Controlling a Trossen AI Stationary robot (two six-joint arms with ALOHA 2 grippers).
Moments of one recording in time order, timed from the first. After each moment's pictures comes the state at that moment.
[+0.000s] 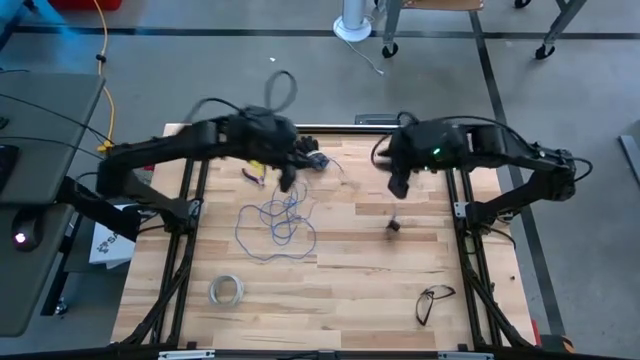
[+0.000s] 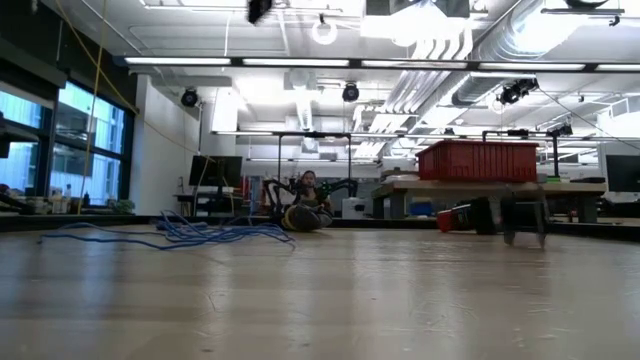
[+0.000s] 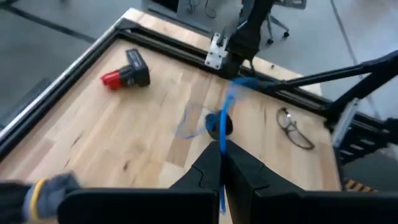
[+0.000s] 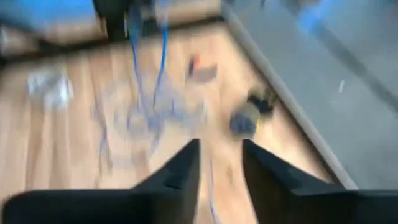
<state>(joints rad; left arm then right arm) 0.19 1.42 1.55 -0.66 0.09 -0.25 -0.03 1.29 1.62 -1.01 0.27 0.16</state>
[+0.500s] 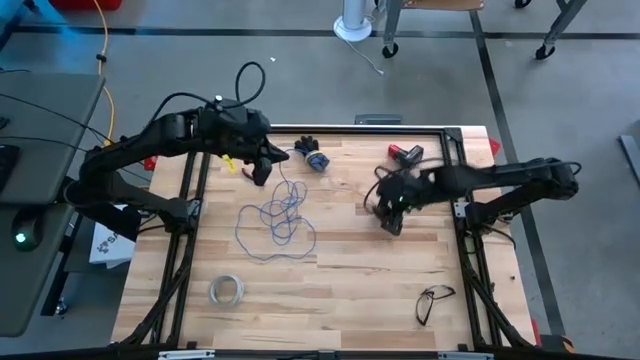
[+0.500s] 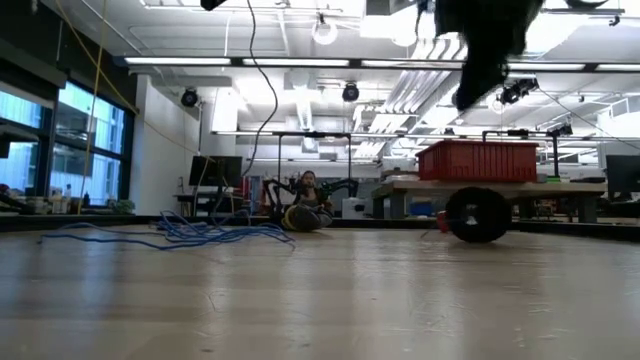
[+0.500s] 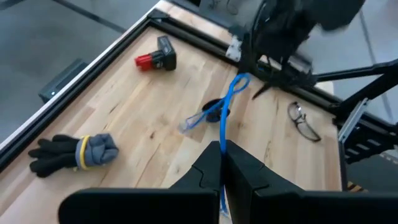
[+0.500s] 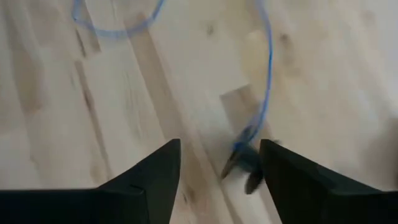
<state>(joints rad) 0.23 1.26 1.55 -0.86 0.05 -0.29 0.04 1.25 1.04 -0.86 0.13 0.37</state>
